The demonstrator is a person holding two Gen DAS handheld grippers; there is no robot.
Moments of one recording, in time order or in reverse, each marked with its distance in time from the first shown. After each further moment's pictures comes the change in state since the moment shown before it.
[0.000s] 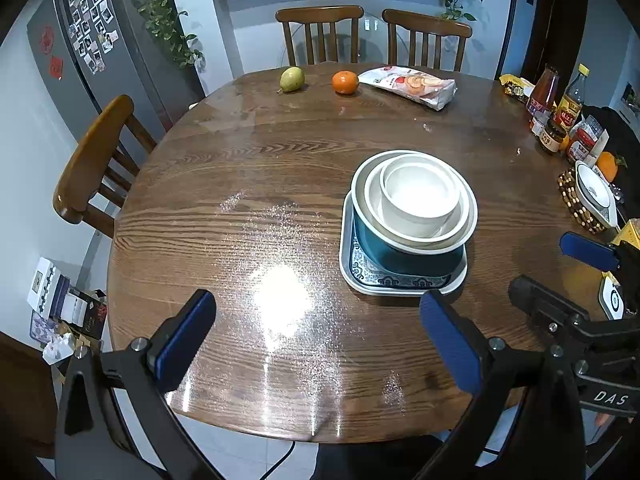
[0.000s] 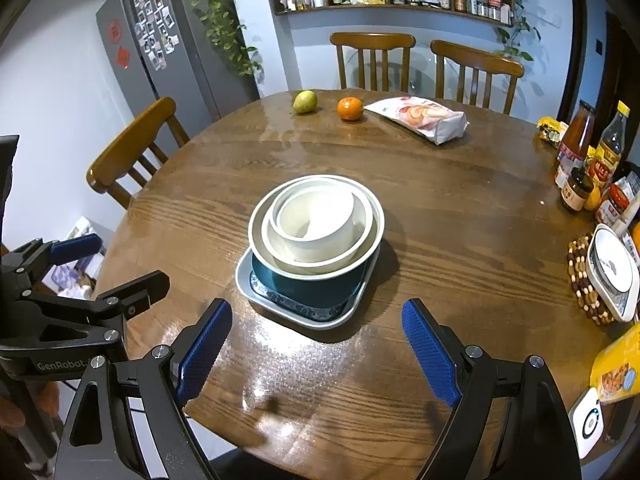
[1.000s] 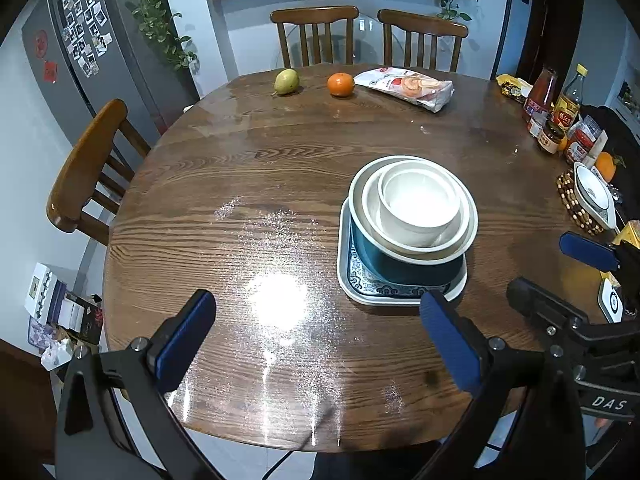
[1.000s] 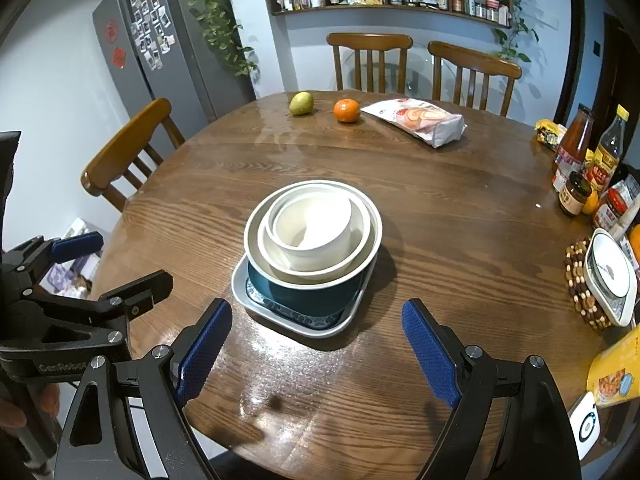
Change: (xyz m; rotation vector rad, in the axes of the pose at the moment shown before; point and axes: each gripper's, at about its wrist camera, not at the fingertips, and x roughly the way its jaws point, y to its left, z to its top) left arm 0.007 0.001 0.009 0.006 0.004 -0.016; right arm 0.002 -0.003 0.007 0.003 0.003 -0.009
